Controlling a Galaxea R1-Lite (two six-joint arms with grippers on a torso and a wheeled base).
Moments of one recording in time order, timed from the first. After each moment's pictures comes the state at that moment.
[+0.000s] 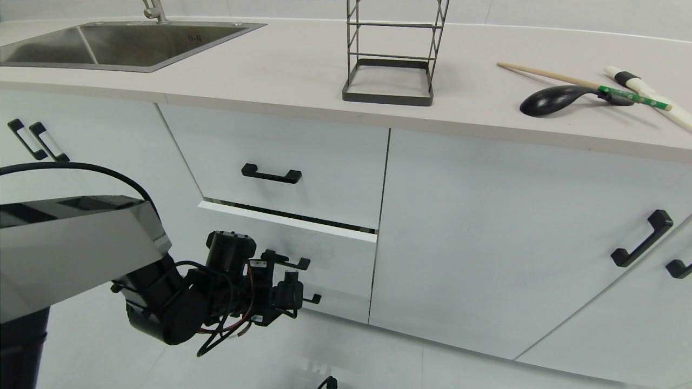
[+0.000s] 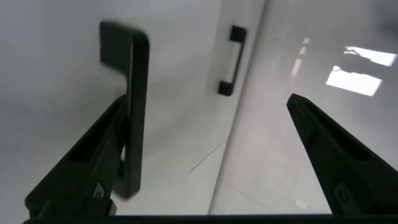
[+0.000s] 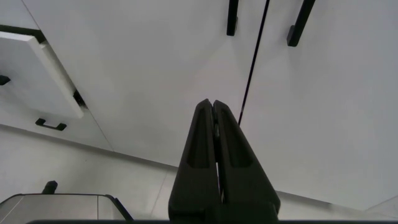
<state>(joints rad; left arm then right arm) -0.35 2.19 -0.67 -0.80 -0.14 1.37 0.00 0.00 0.00 0.00 0.02 -0.01</state>
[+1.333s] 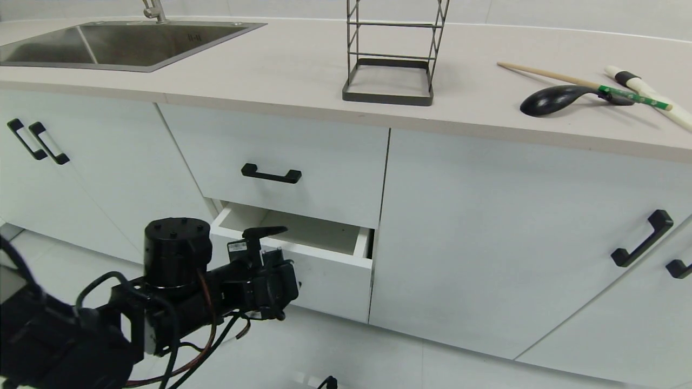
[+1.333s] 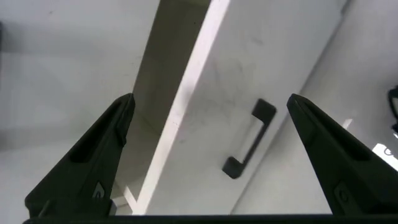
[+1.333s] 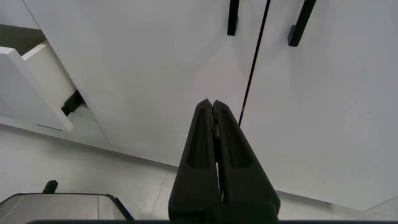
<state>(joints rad) -0.51 1.79 -0.45 -0.97 -0.10 1.11 0.00 0.00 0.00 0.00 0.02 -0.01</state>
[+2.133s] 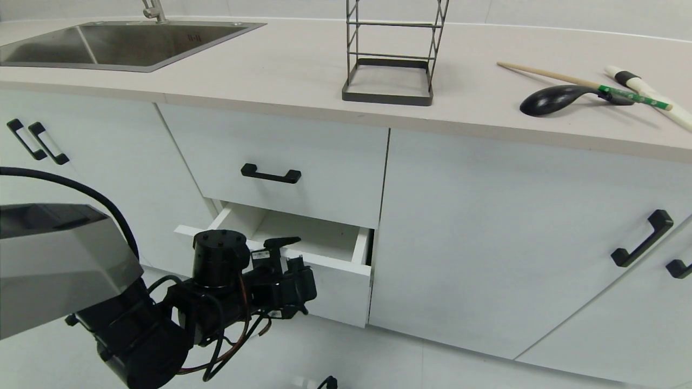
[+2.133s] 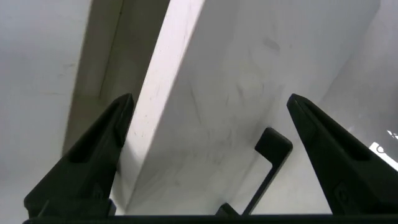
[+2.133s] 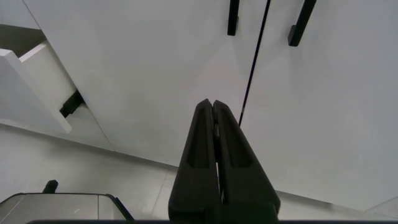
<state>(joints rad) -0.50 2.02 -0.48 -1.11 -0.11 1.11 0.00 0.00 0.00 0.00 0.02 -0.01</state>
